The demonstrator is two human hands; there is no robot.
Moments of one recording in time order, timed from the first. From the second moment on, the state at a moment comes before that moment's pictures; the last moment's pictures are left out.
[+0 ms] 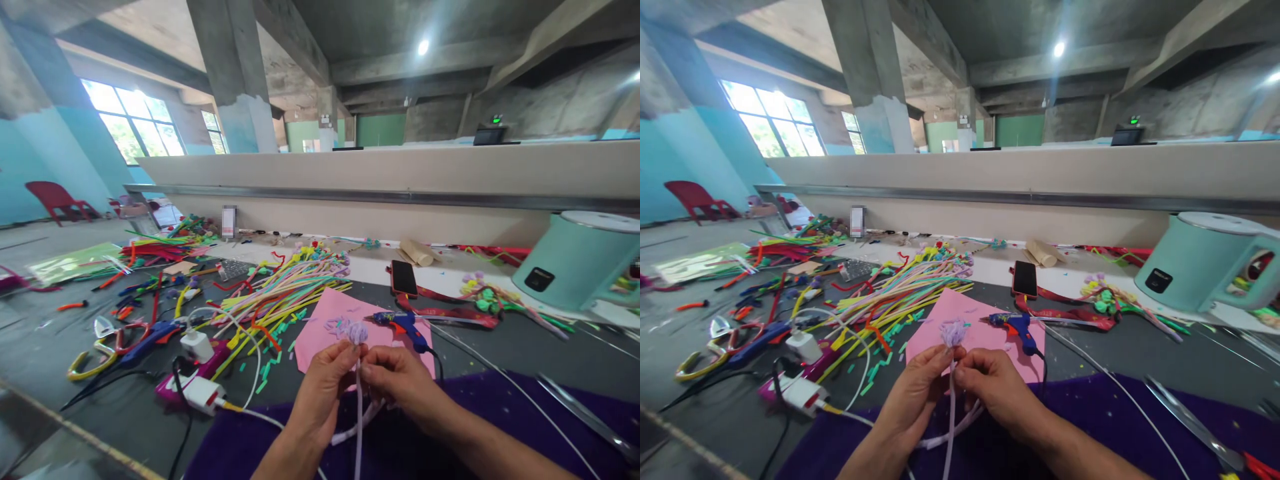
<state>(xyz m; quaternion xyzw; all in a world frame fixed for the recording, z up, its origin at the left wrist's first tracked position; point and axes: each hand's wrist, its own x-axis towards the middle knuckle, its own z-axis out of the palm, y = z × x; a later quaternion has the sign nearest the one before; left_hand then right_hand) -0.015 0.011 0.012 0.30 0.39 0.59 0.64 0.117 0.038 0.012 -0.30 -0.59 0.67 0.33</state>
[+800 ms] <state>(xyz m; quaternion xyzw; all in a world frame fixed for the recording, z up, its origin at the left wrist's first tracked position) -0.013 0.009 0.004 0.23 0.38 0.62 0.65 0.115 0.036 0.010 -0.33 -0.57 0.68 0.32</state>
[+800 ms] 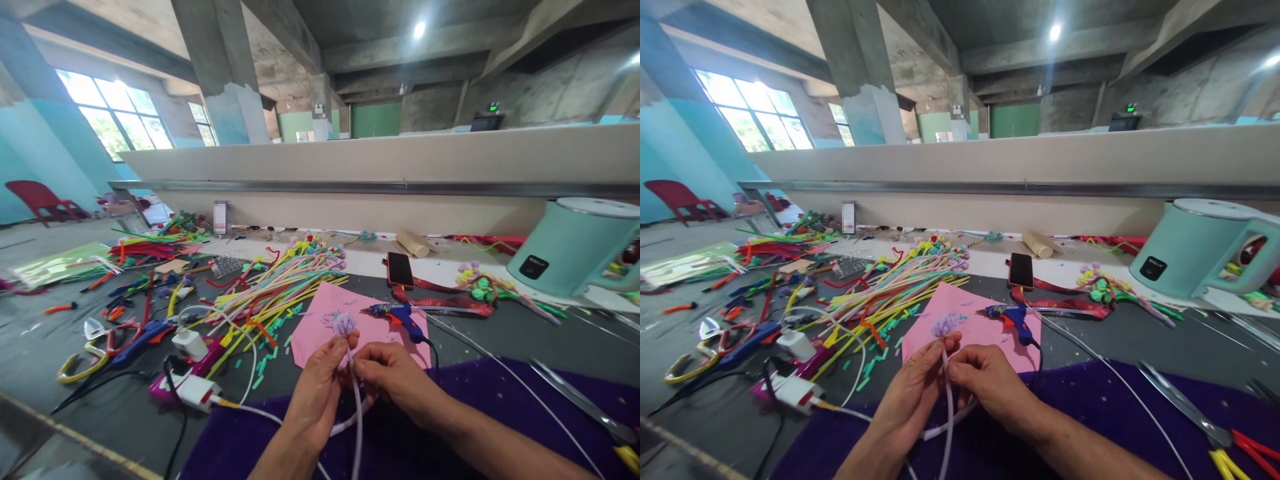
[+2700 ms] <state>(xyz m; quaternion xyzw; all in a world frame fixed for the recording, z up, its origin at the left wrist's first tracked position) -0.008 0.014 -0.011 0.21 0.36 0.60 0.68 0.113 0.040 -0.001 -0.38 -0.64 0.56 0.36</state>
